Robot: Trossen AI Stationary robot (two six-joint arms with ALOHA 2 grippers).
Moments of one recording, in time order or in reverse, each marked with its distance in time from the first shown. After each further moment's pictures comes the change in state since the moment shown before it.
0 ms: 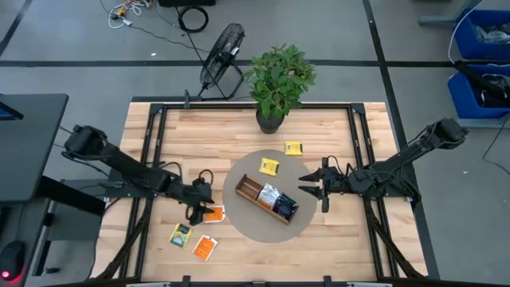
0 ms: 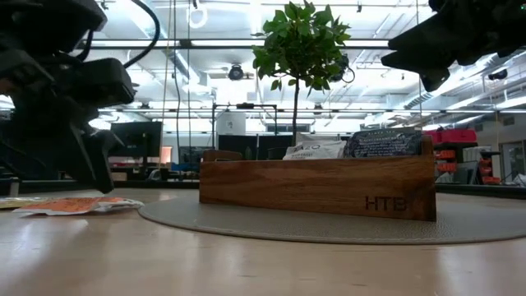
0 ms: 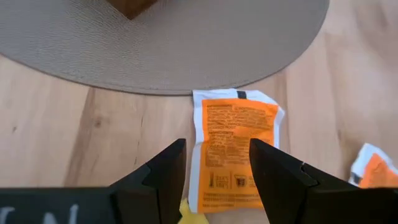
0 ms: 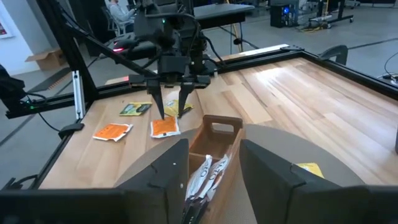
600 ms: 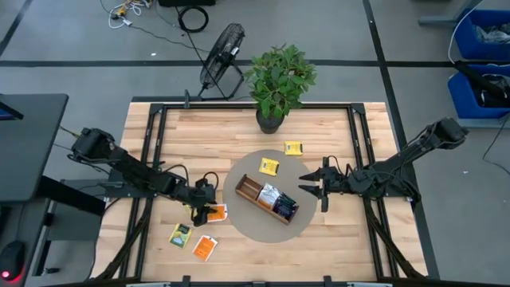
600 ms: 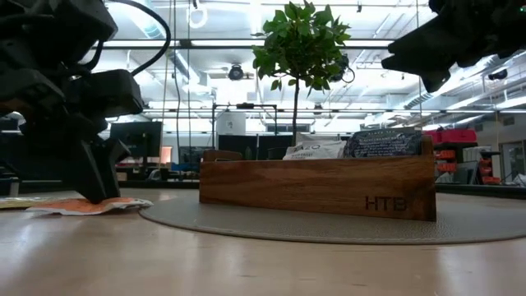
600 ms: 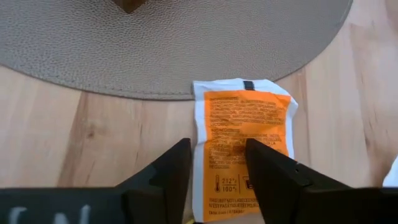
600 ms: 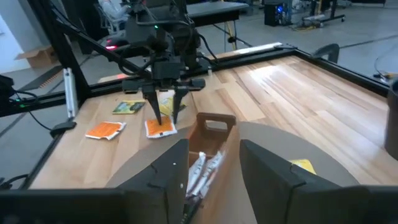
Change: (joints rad) left arm 0.003 0.132 0.041 0.011 -0.006 0.004; right arm 0.000 0.000 0.000 -0.017 0.024 0.003
